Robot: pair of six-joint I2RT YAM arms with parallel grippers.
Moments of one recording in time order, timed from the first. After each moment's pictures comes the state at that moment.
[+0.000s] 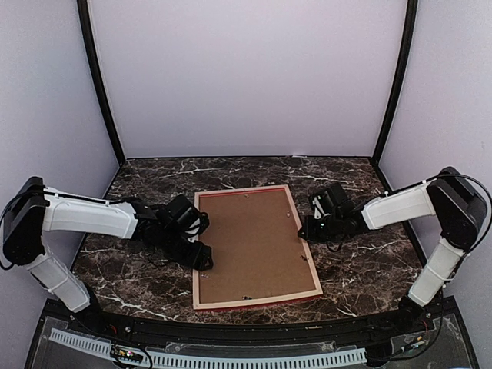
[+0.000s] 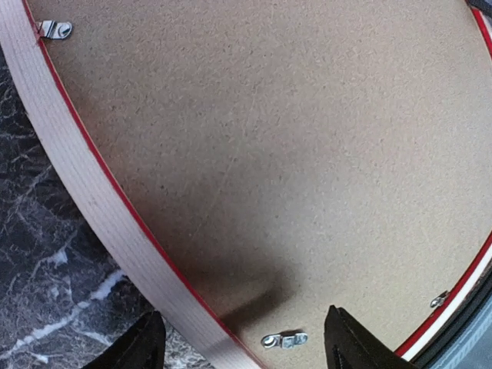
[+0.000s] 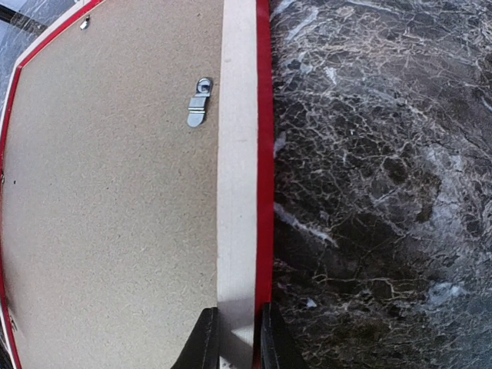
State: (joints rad) left arm -0.83 1.55 0.86 -0.47 0.09 -0.51; right arm 0.63 1.67 0.78 -0.02 -0.09 0.59
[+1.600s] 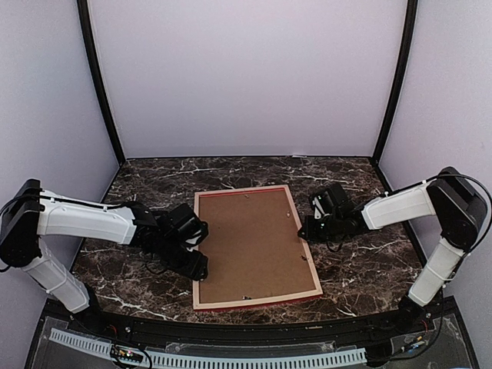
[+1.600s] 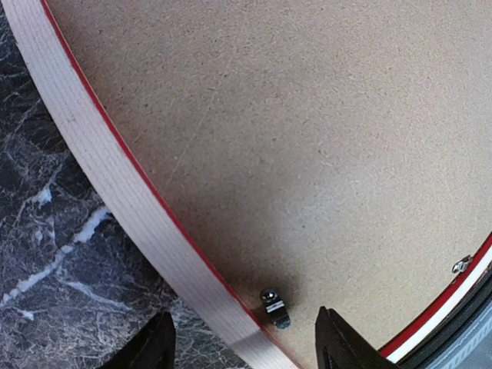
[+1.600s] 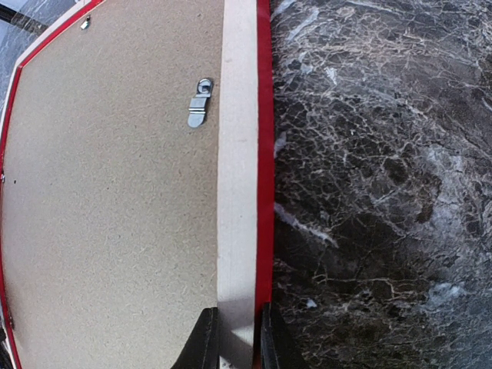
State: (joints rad) left arm -0.92 1.52 0.85 -0.58 0.02 -0.54; right arm 0.63 1.67 0.78 -0.01 -0.09 0.59
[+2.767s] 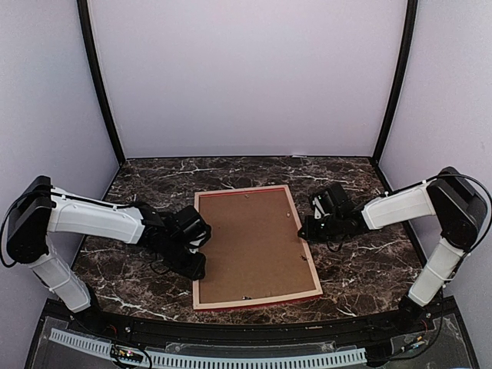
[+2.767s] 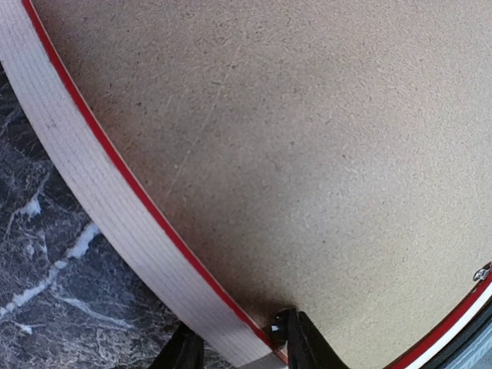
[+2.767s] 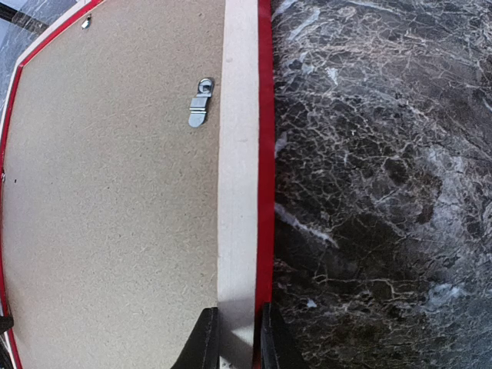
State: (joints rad) left arm -0.92 1.59 0.87 -0.57 0.02 -0.51; right arm 0.63 1.67 0.78 -0.01 -0.09 0.59
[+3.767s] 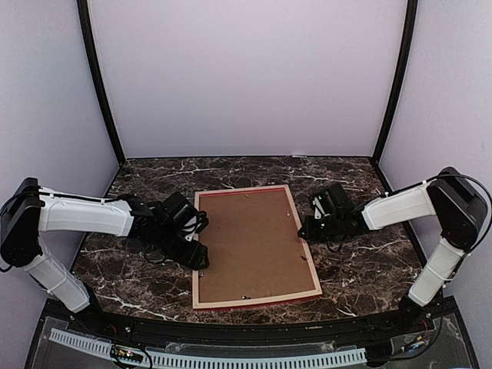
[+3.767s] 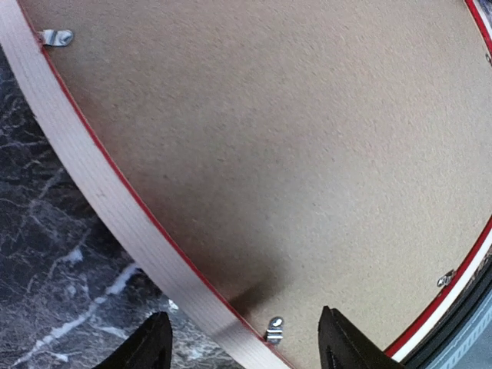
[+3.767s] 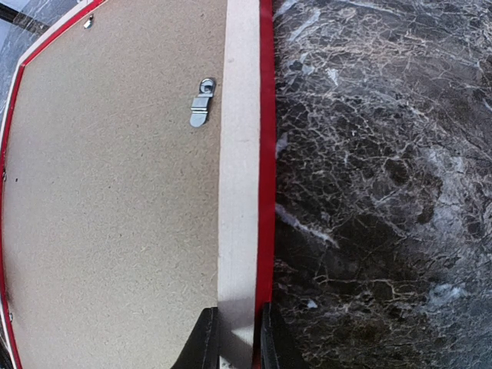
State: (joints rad) left arm -0.83 1.52 0.86 -0.52 0.09 -0.41; right arm 0.63 1.67 0.77 0.00 -0.09 0.59
